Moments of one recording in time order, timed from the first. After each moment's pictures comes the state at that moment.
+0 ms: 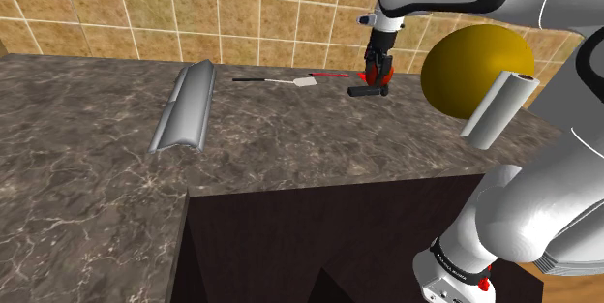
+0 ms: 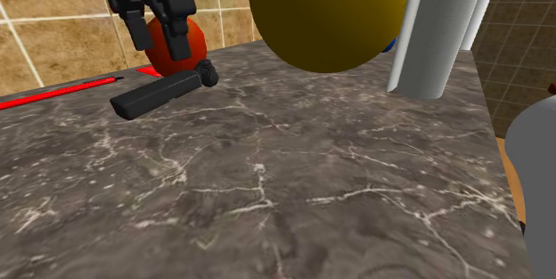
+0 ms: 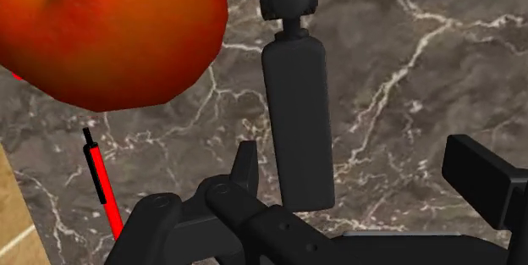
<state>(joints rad) 0.14 -0.19 -0.38 -1.92 -0.13 1.70 -1.13</state>
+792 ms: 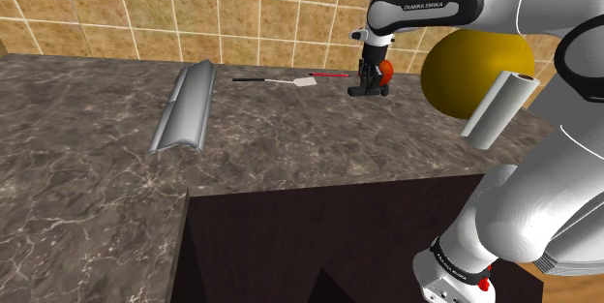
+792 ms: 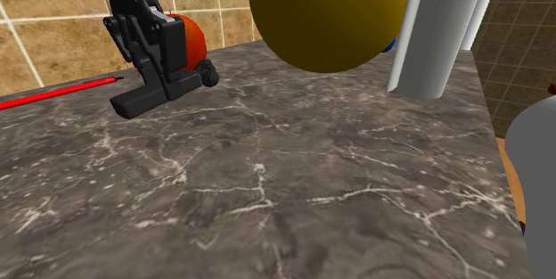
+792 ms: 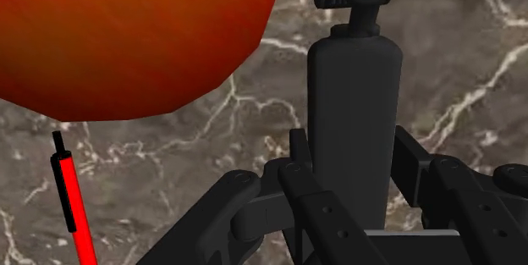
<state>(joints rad) 0.14 -0.12 -0.41 -1.97 -0.13 1.81 -1.23</state>
